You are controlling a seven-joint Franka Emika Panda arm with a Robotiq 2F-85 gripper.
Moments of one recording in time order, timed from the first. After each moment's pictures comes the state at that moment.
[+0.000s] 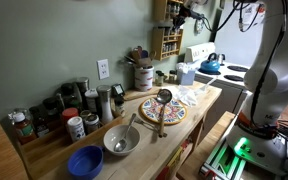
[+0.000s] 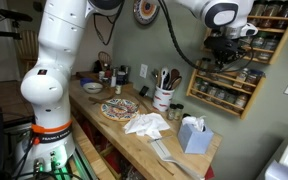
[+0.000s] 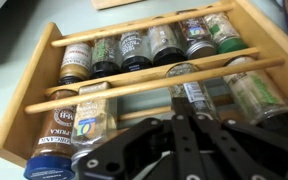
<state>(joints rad) -0.36 0.24 -0.19 -1.45 0.41 2.12 -0.57</state>
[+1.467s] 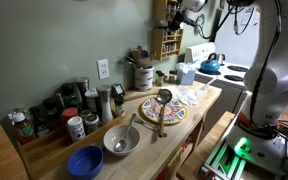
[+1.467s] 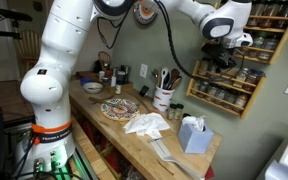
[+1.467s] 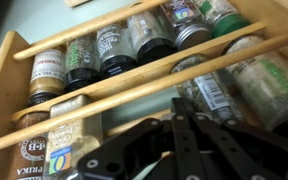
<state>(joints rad) -0.37 0.31 -0.15 -1.45 0.50 2.21 -0.47</state>
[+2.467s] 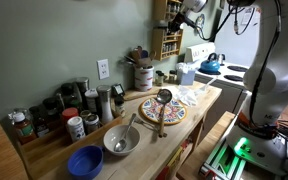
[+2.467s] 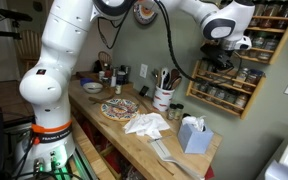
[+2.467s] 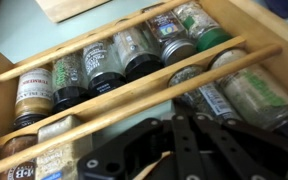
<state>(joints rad) -0.39 0.31 -0.14 -1.45 0.56 2.13 -0.48</state>
